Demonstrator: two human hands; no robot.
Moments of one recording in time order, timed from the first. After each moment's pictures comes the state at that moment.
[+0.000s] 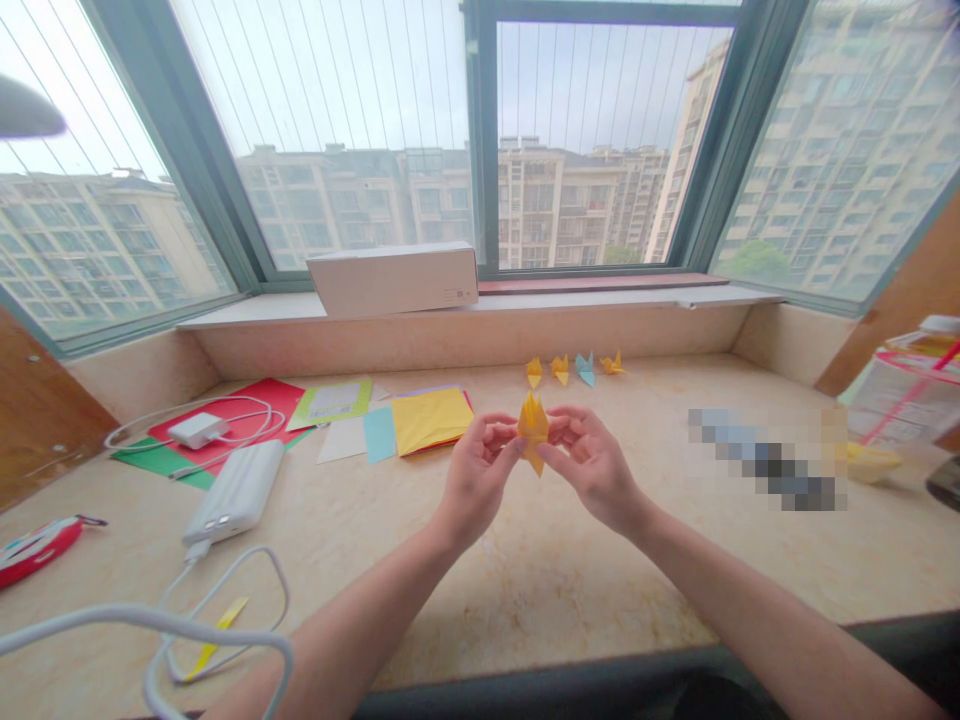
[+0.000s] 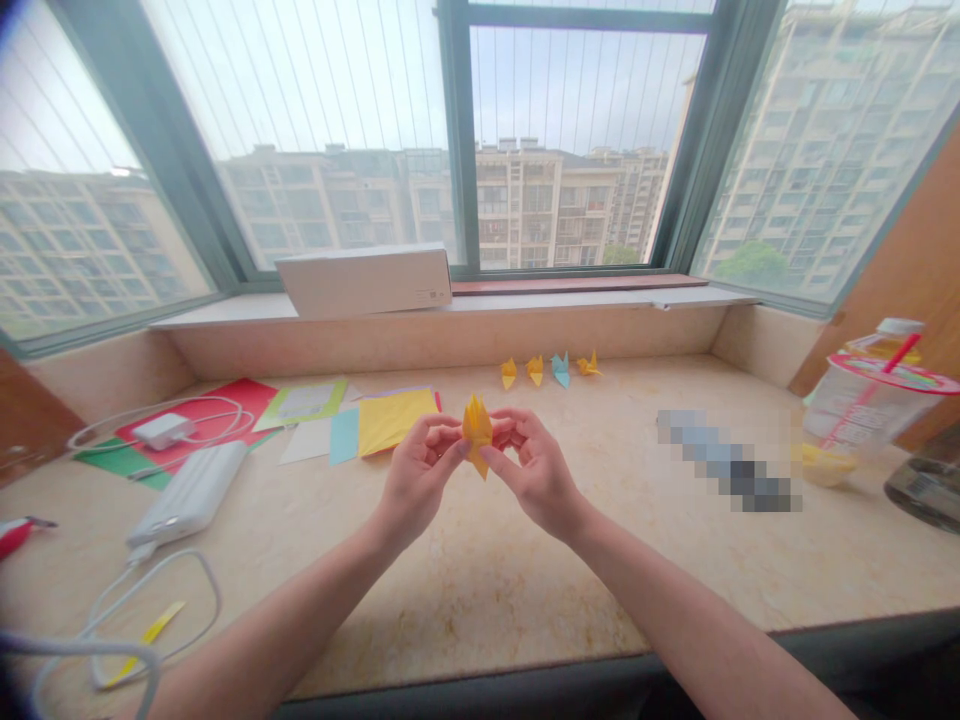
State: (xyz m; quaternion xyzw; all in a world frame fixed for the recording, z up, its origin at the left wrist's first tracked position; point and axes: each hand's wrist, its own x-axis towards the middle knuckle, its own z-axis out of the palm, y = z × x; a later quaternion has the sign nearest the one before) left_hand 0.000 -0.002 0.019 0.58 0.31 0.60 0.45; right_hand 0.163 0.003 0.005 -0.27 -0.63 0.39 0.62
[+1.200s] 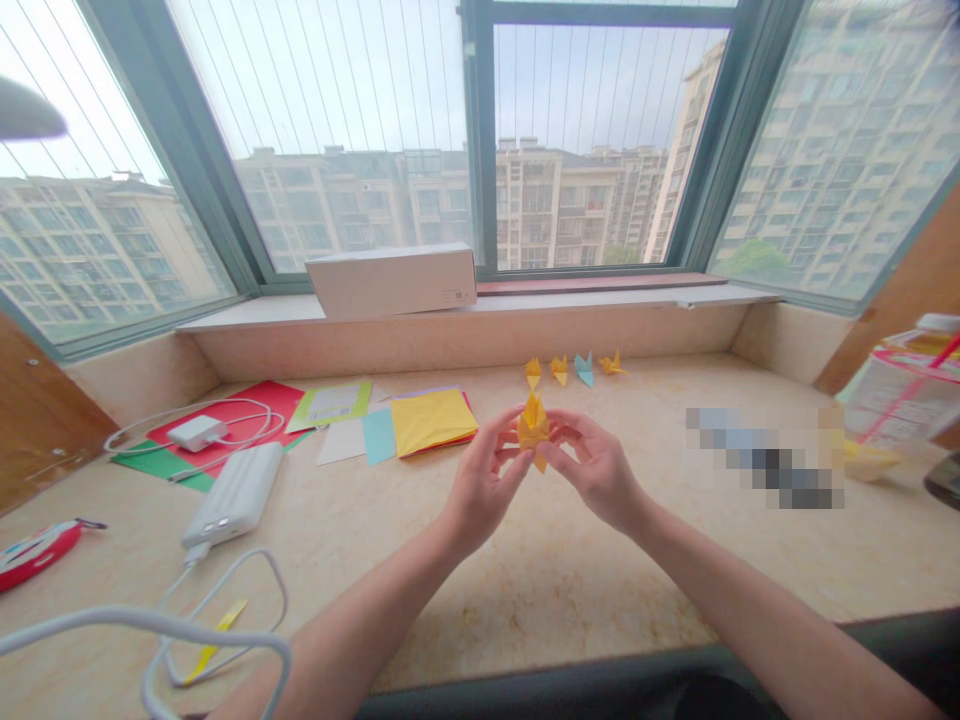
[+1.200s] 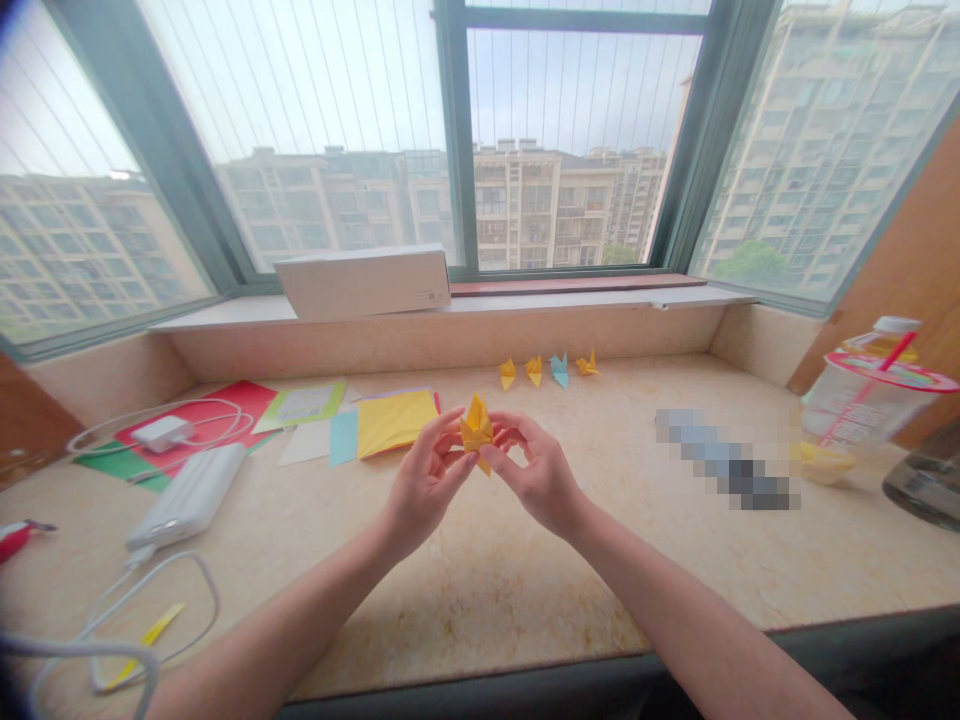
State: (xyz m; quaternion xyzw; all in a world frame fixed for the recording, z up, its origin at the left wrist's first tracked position) left_hand 0.000 0.004 0.000 0.67 0.24 0.58 0.39; right_hand 0.170 0.005 0.002 -0.29 -0.66 0.34 0.60
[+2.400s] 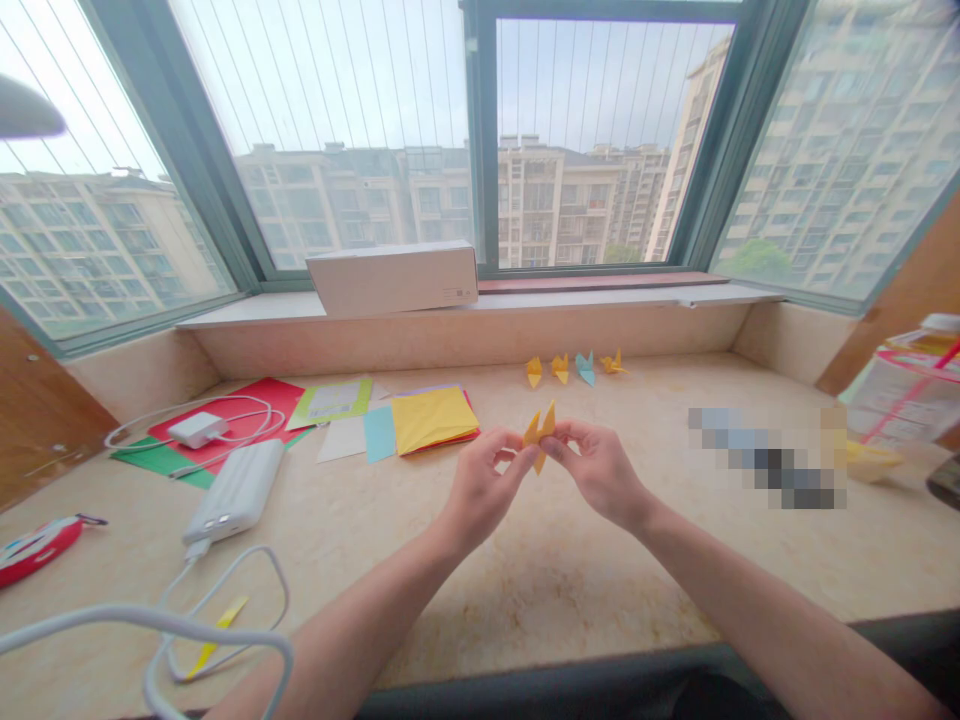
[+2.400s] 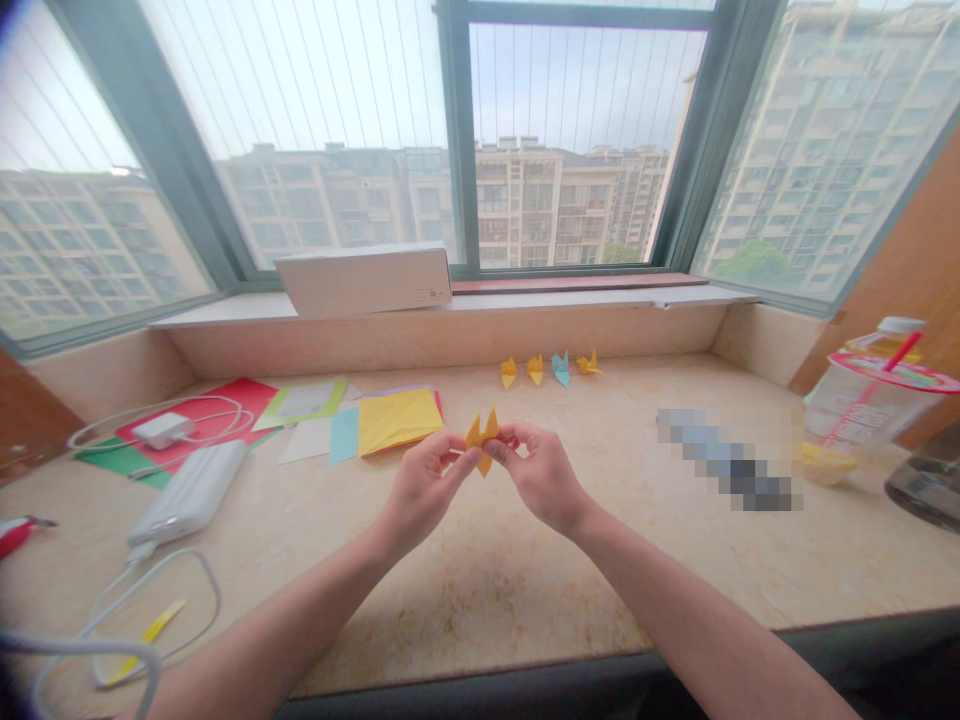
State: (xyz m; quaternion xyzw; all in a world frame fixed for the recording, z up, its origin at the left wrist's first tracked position) left_hand -0.002 -0.006 0.018 0.70 0.38 0.52 0.31; right_hand 0.171 0.003 0.014 -0.37 -0.67 0.36 0.53
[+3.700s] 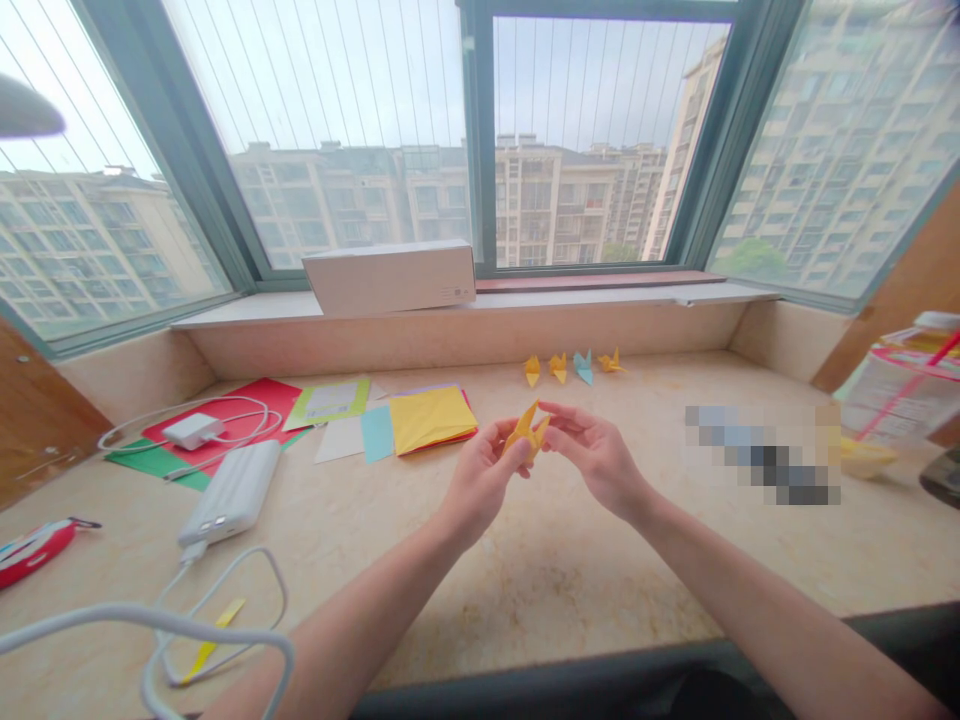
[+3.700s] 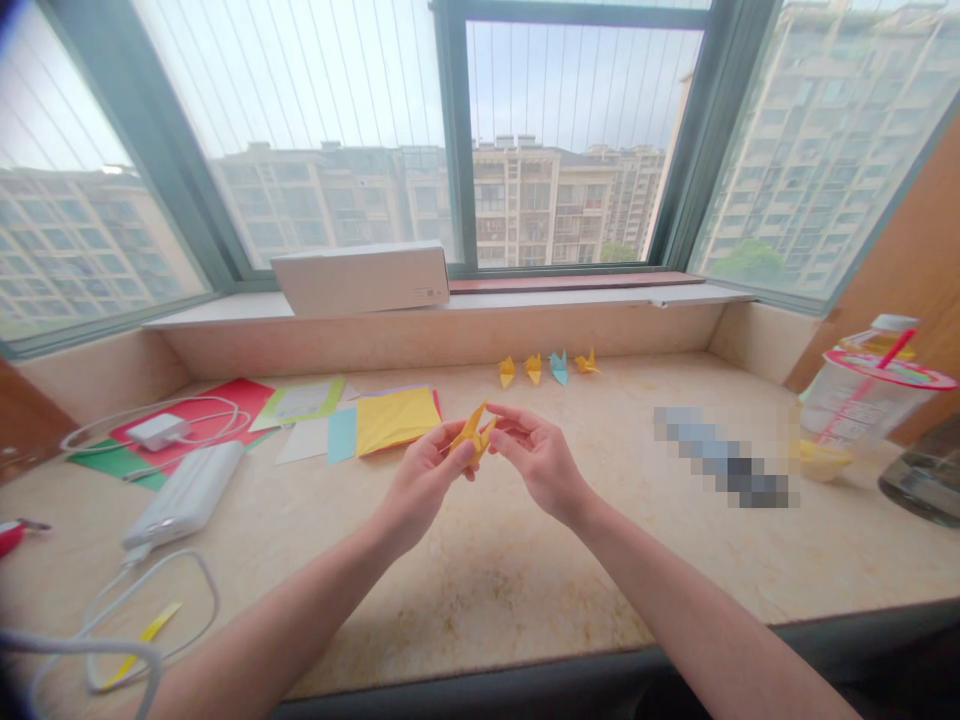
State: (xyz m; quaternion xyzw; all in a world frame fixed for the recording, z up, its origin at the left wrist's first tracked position) left_hand 0.004 -0.004 0.019 0.56 0.33 0.54 0.54; right_hand 0.173 0.011 0.009 -0.31 -0.58 0.48 0.58
